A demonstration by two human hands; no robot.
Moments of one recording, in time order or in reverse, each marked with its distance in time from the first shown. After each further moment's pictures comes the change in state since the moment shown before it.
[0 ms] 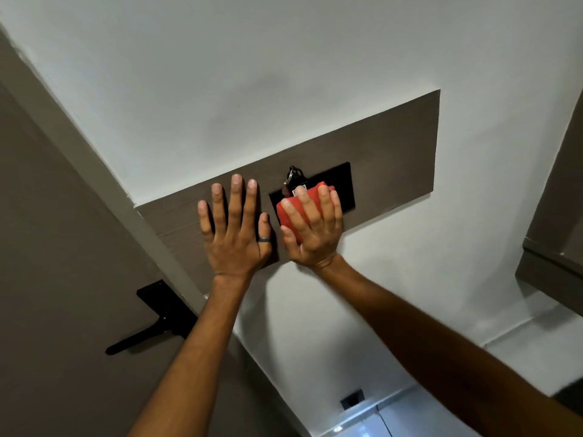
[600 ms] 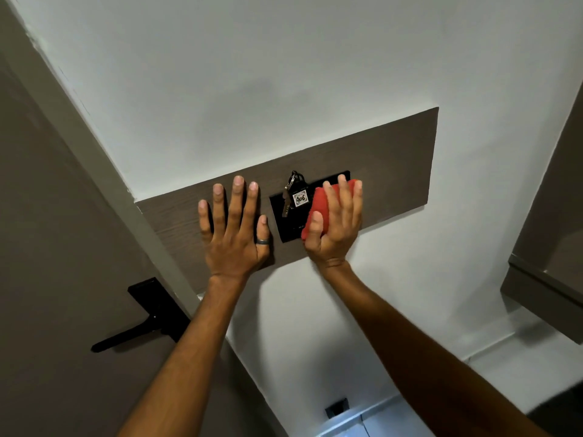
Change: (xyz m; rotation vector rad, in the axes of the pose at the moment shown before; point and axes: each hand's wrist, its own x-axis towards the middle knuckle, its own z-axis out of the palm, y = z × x) left_hand -0.003 -0.002 0.003 0.001 0.028 0.003; right_hand 0.010 0.020 -0.012 0.031 0.014 0.376
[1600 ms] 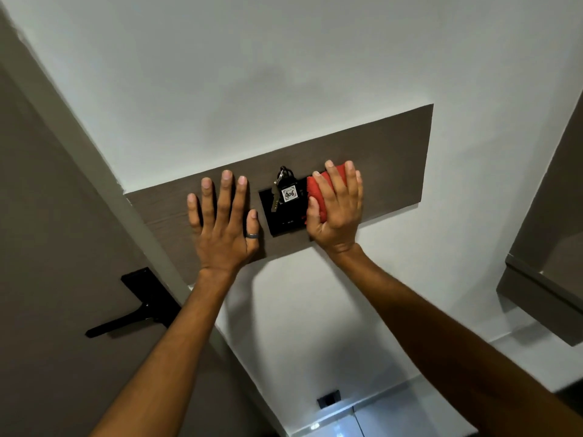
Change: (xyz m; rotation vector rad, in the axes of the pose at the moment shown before) left_hand 0.006 0.004 -0.005 0.061 -0.033 0.012; right_hand 0.032 0.030 -0.016 -0.064 -0.136 -0.264
